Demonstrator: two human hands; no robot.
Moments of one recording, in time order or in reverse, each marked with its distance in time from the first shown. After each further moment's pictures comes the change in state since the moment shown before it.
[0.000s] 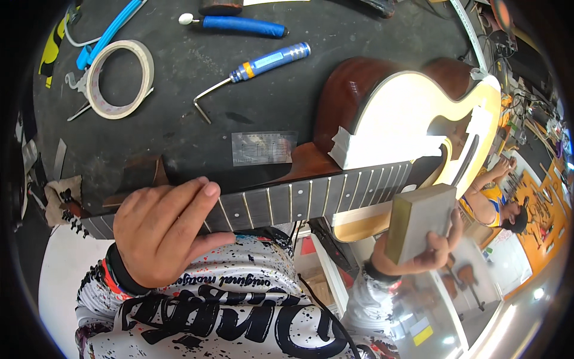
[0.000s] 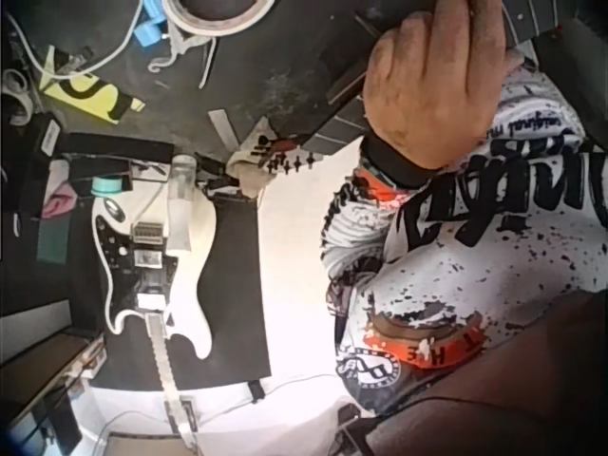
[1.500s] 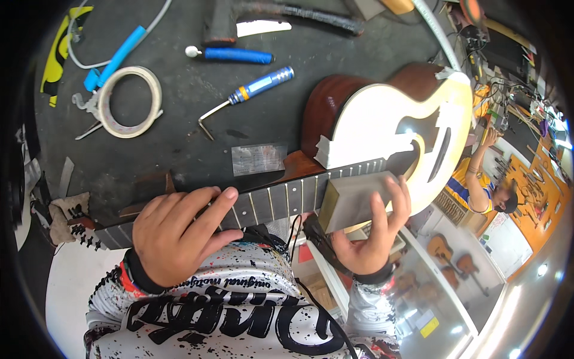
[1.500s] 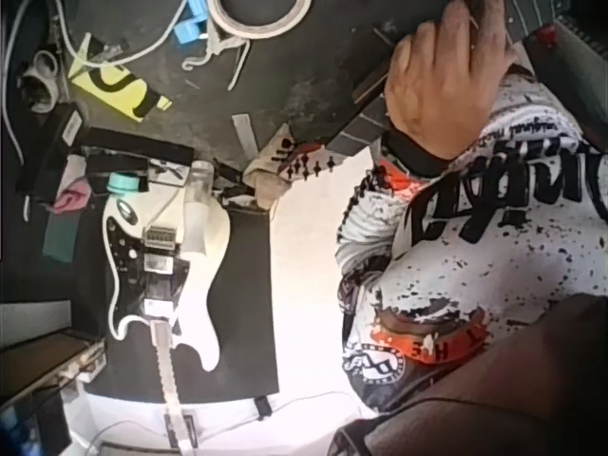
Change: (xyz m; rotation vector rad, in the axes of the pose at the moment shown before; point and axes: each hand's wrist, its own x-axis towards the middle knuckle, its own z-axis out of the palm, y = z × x) left_hand 0.003 -0.002 -0.005 -0.084 0.021 -0.022; right_hand 0.017 -0.042 -0.012 0.116 -0.507 -0.063
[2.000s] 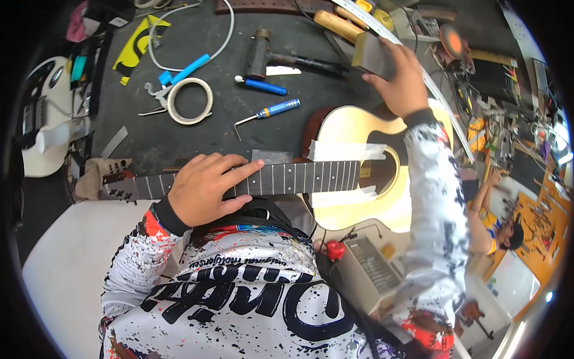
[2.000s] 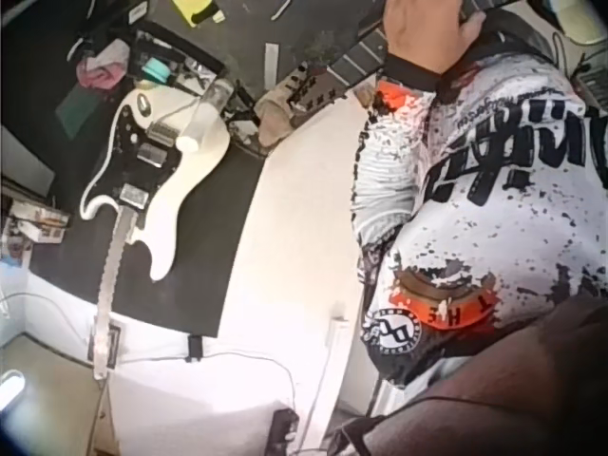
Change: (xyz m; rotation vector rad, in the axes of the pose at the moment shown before) left_hand 0.008 0.018 -0.006 0.057 -0.044 -0.061; right_hand 0.259 0.102 -0.028 -0.055 0.083 -0.311
